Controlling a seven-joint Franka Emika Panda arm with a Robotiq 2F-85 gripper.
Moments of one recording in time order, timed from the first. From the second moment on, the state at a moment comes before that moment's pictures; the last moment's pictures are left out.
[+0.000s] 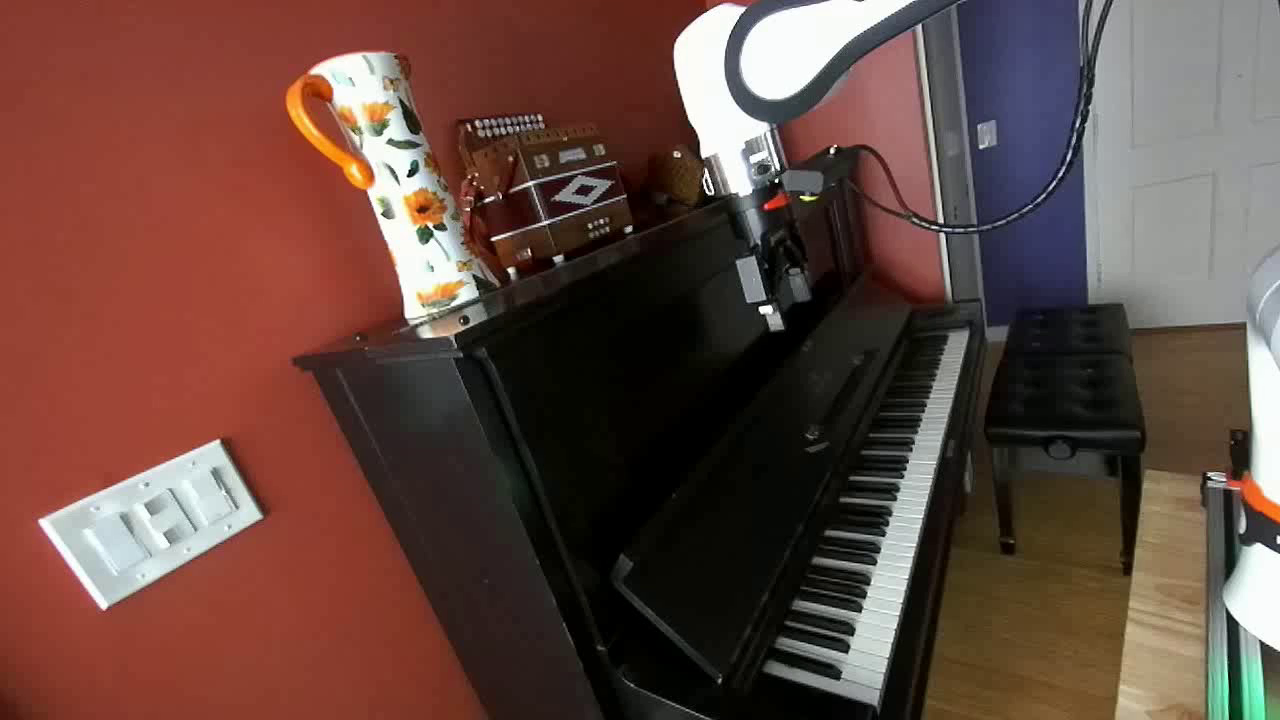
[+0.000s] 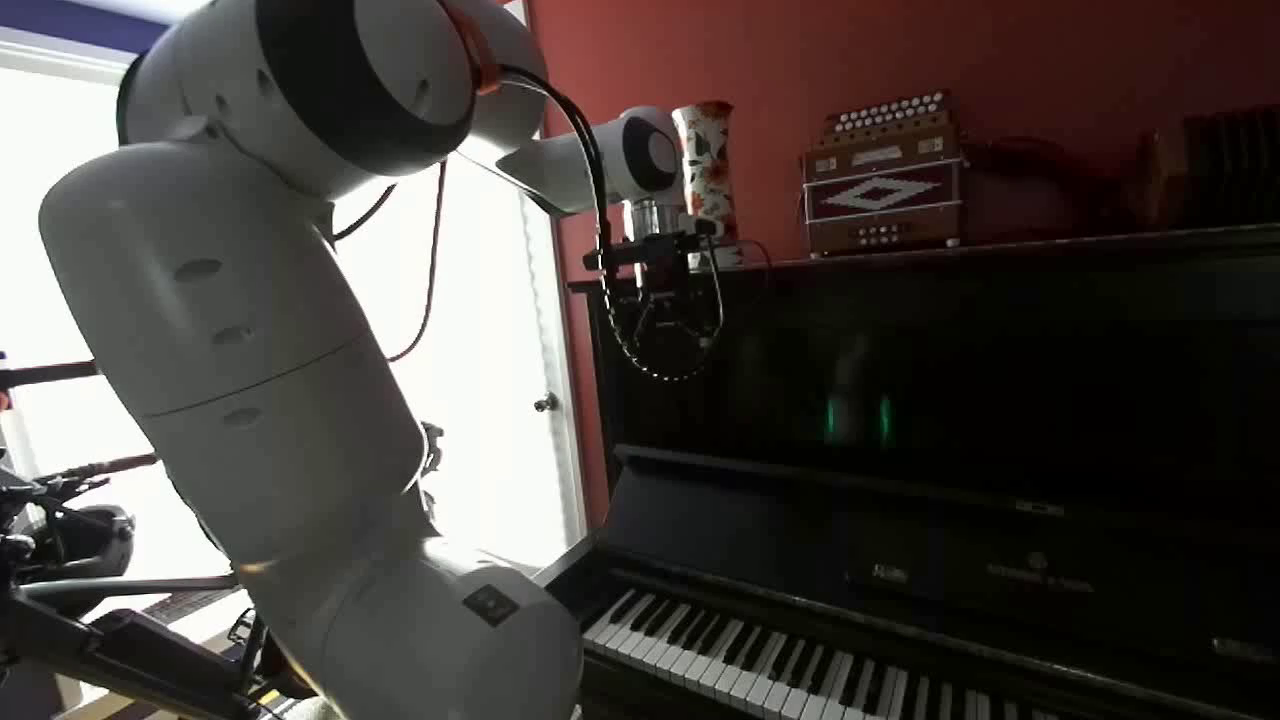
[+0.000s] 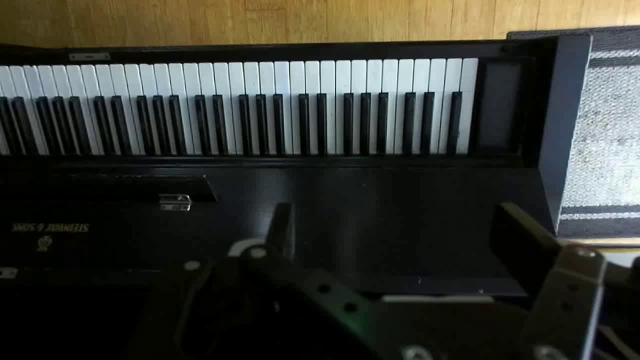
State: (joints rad) arm 0.09 -0.28 0.21 -1.99 -0.02 1.67 0.14
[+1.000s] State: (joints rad) arm 0.09 -0.27 0.20 -1.99 -0.02 1.67 0.14
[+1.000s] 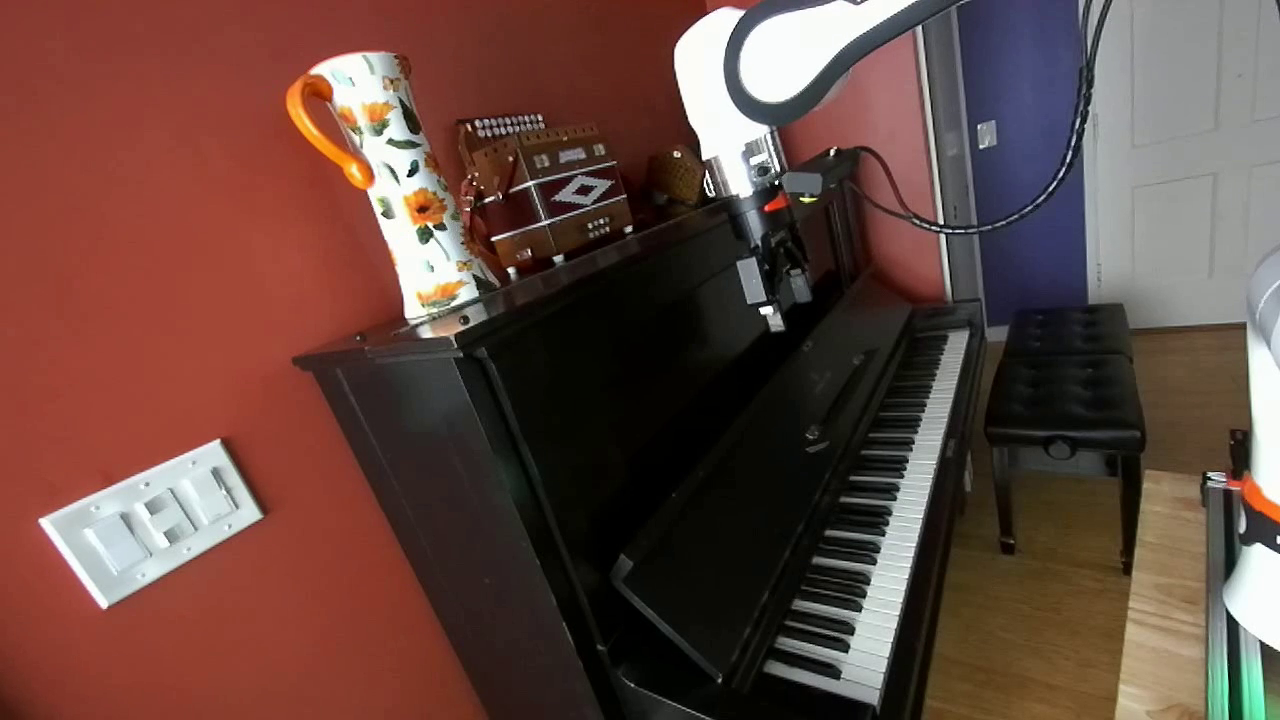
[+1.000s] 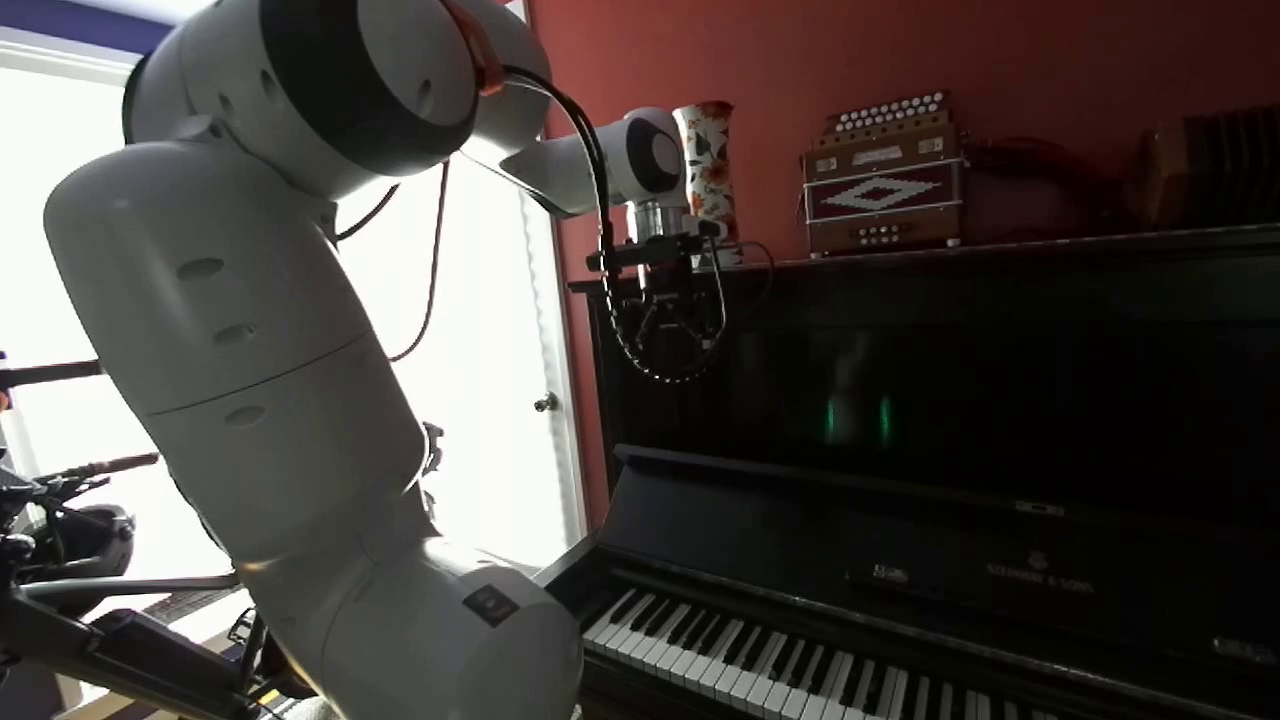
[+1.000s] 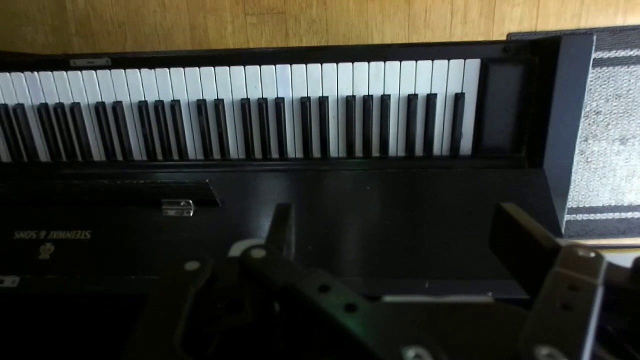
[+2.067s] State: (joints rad) arm -0.01 -0.08 -0.04 -2.28 -0.01 2.00 -0.31
